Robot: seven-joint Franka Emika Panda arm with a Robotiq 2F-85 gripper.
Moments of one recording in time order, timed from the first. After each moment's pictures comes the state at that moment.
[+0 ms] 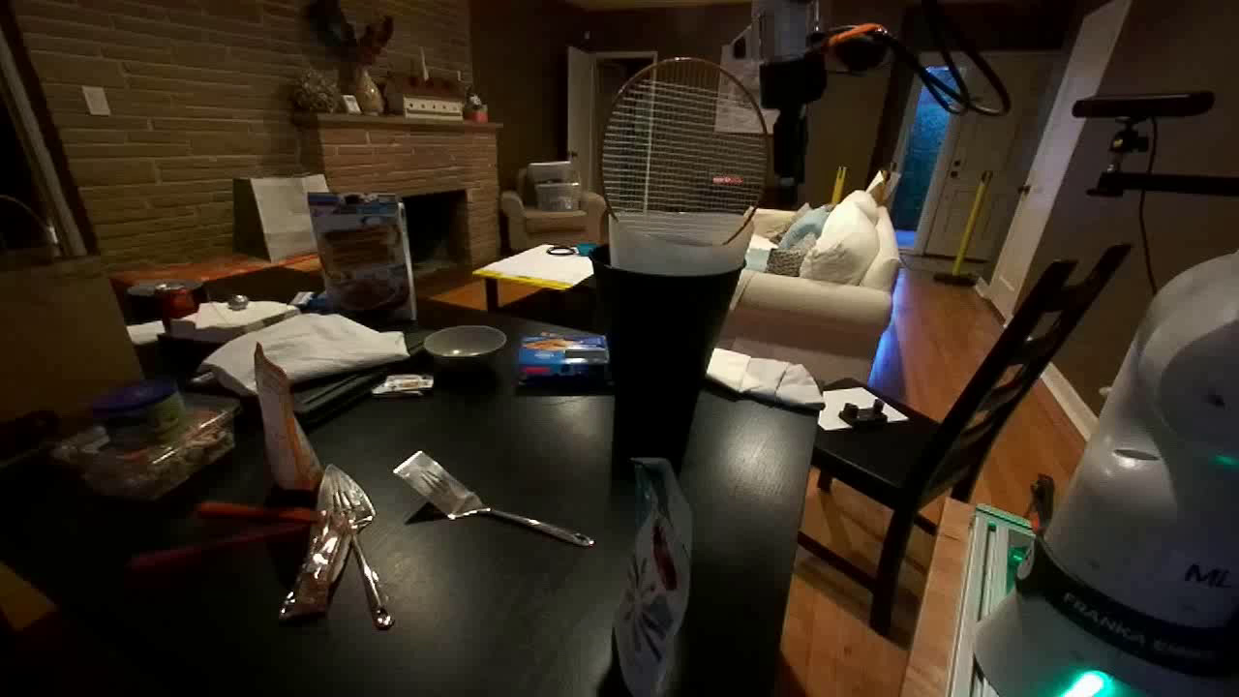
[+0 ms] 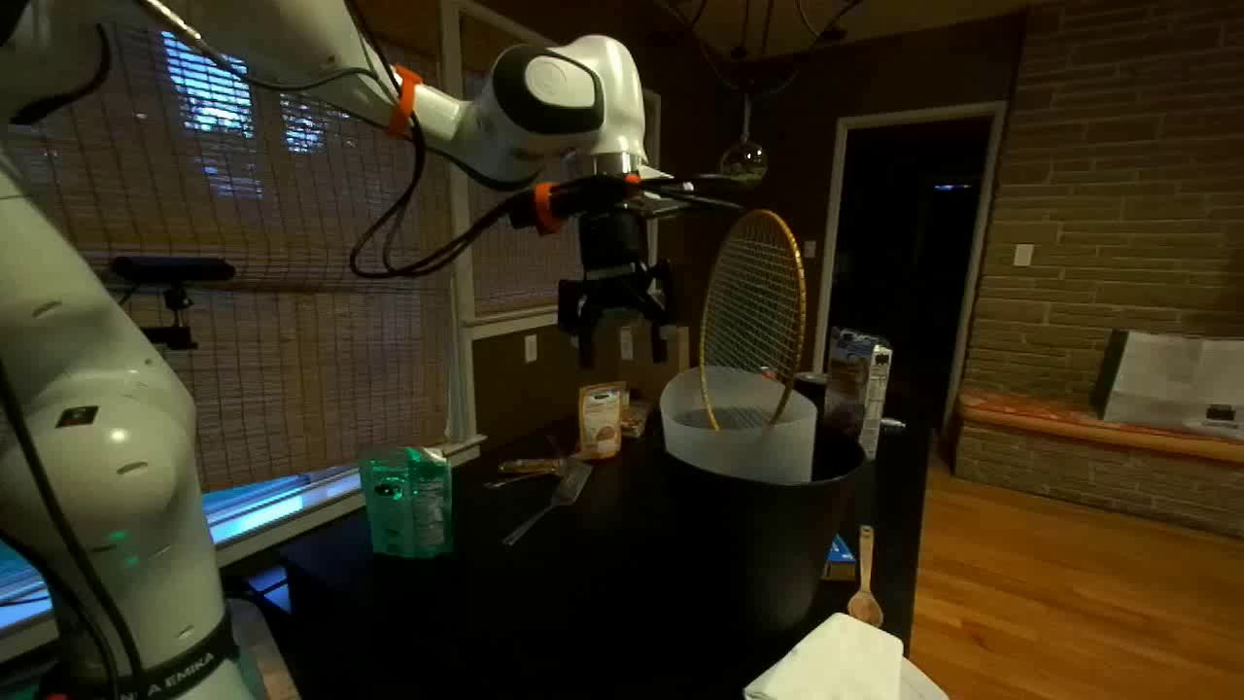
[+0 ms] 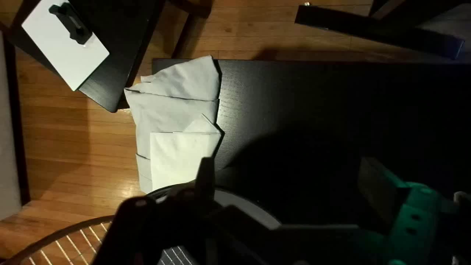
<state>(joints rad) -0.14 -0.33 -0.21 -2.14 -0.36 1.79 -0.47</state>
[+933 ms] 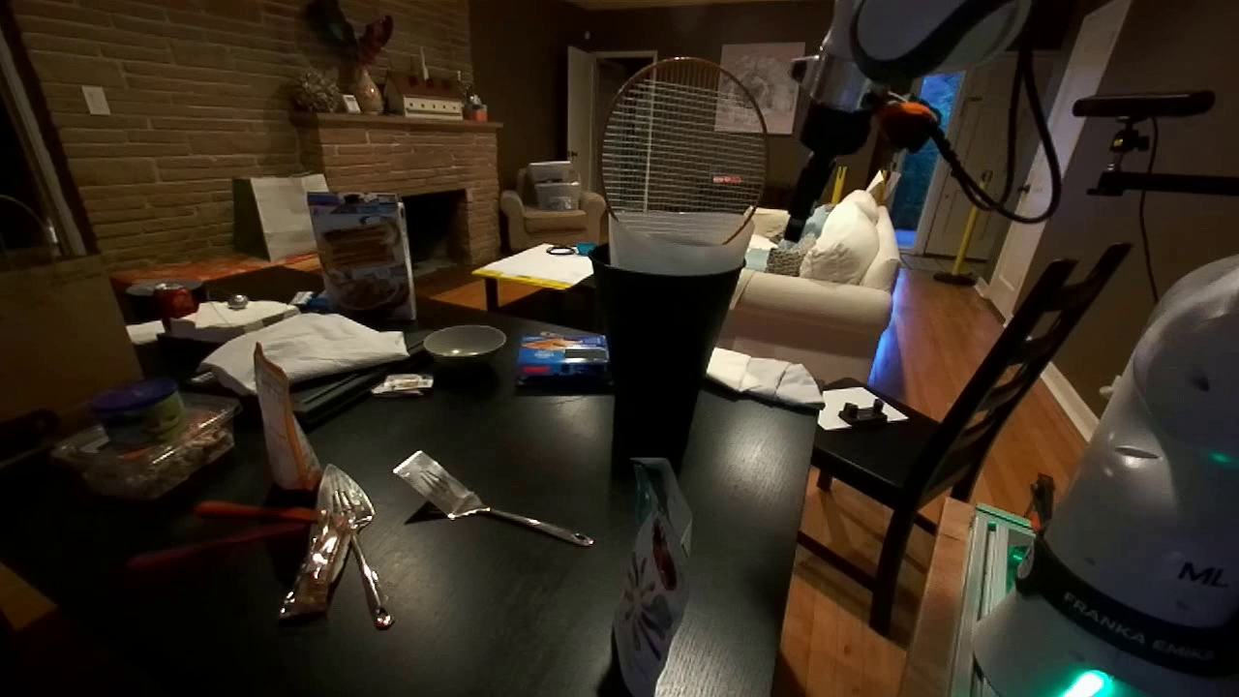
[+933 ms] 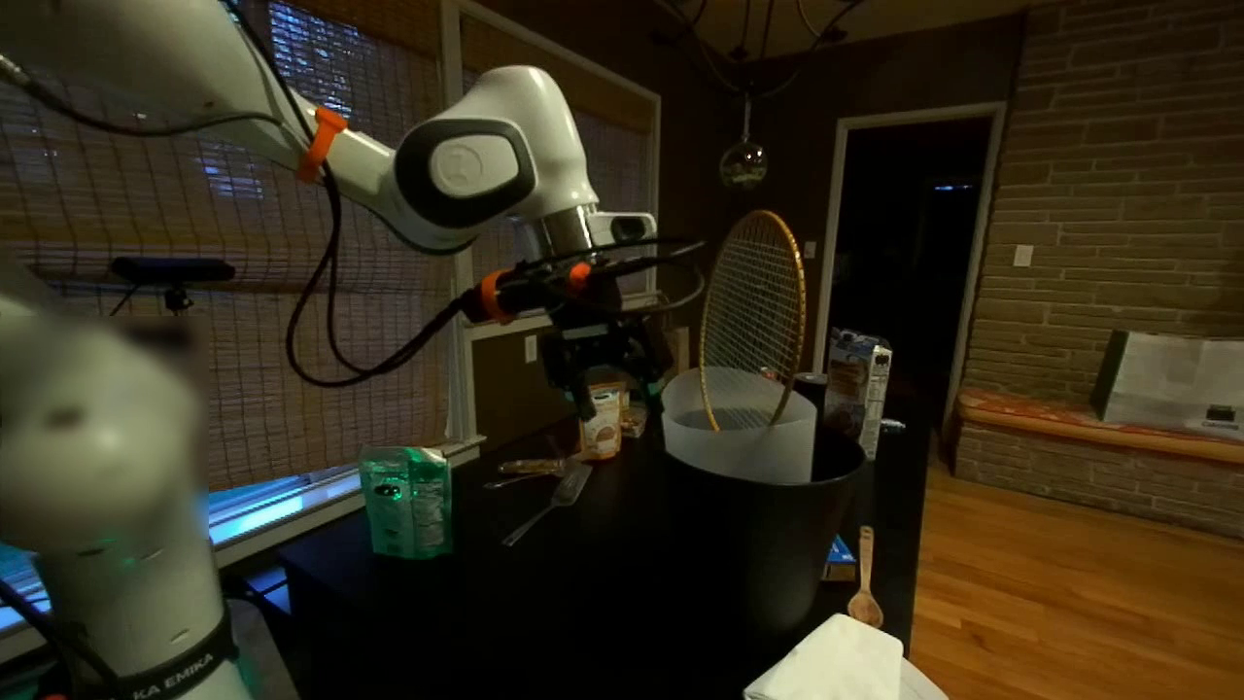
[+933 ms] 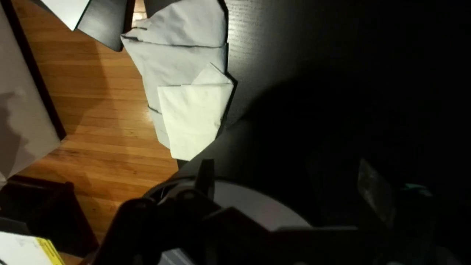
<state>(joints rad) -0.20 -0.58 -0.31 -2.55 -0.36 2.30 -0.45</state>
